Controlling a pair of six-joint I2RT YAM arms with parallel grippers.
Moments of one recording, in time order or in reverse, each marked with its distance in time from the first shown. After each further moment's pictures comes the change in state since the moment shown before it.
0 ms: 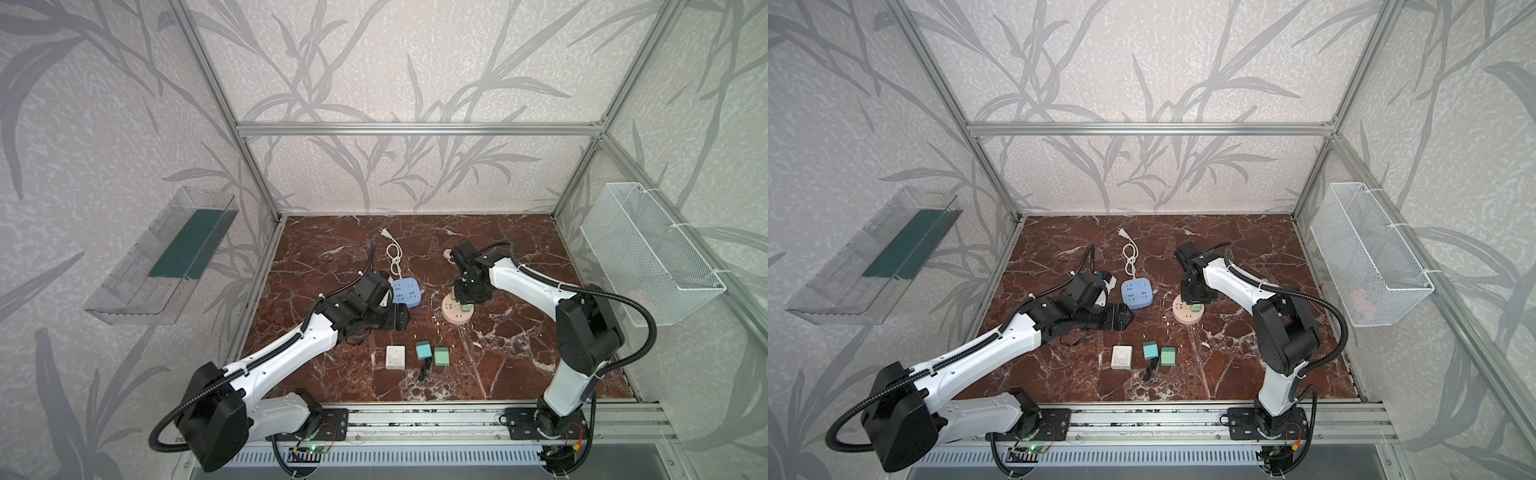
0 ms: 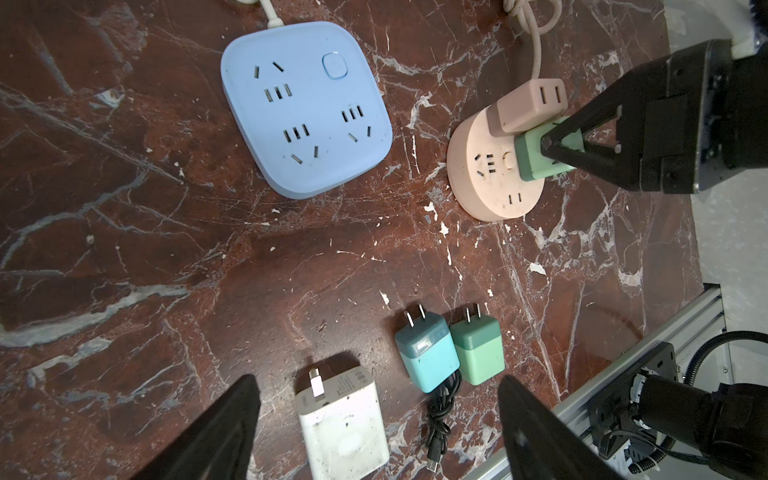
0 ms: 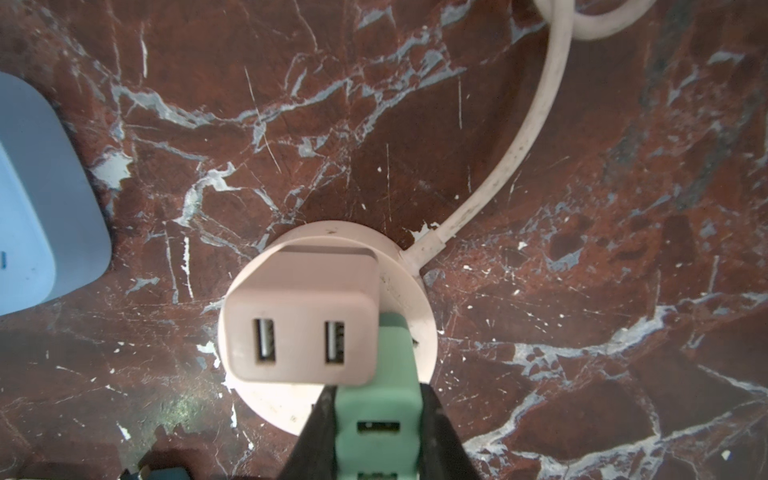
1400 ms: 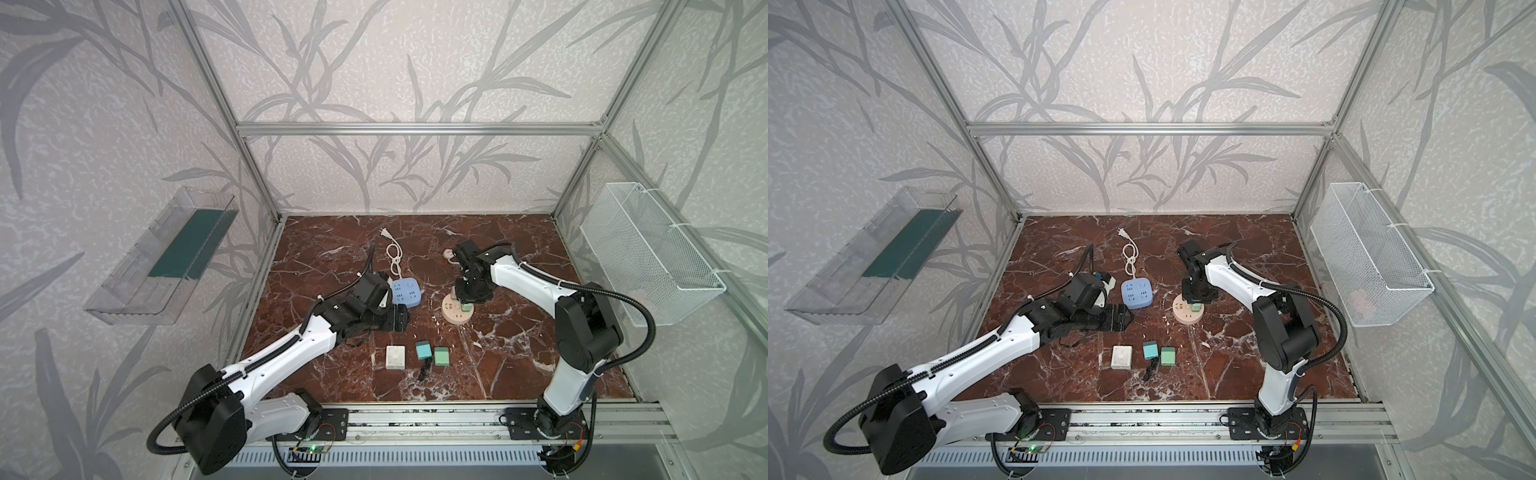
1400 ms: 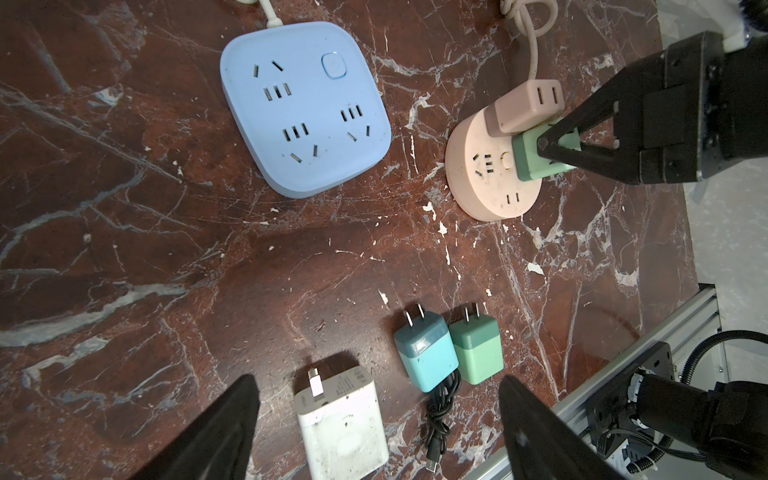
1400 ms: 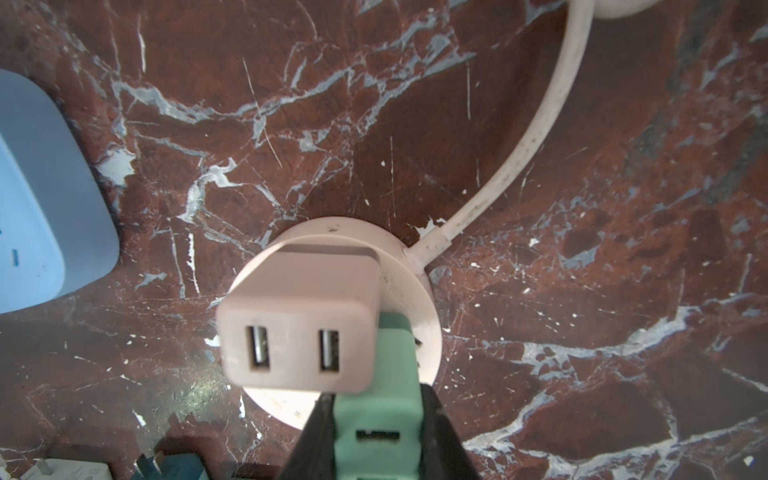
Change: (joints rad) left arm 0.000 -0.016 -0.009 0.009 0.005 -0.004; right arm -0.021 -0.008 0.024 -0.021 -0.055 -0.013
